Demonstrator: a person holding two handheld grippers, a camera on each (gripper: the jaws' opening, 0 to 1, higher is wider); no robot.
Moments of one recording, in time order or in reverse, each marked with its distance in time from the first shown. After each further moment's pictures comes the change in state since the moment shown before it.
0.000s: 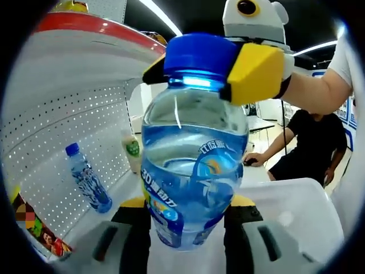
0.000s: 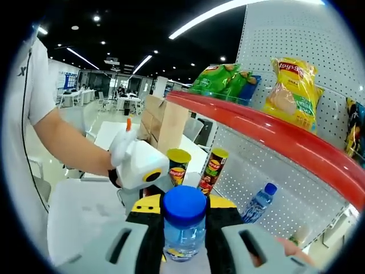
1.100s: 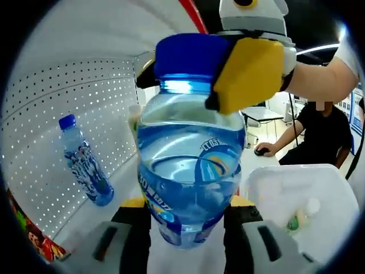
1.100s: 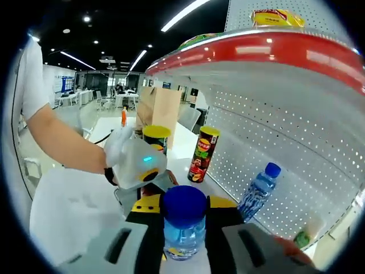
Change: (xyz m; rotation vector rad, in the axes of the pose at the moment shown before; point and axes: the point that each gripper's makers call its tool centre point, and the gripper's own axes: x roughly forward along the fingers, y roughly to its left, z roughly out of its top) left arm 0.047 0.052 -0.052 -0.037 0.065 0.007; right arm 0.050 -0.046 -0.063 0.055 0.054 0.024
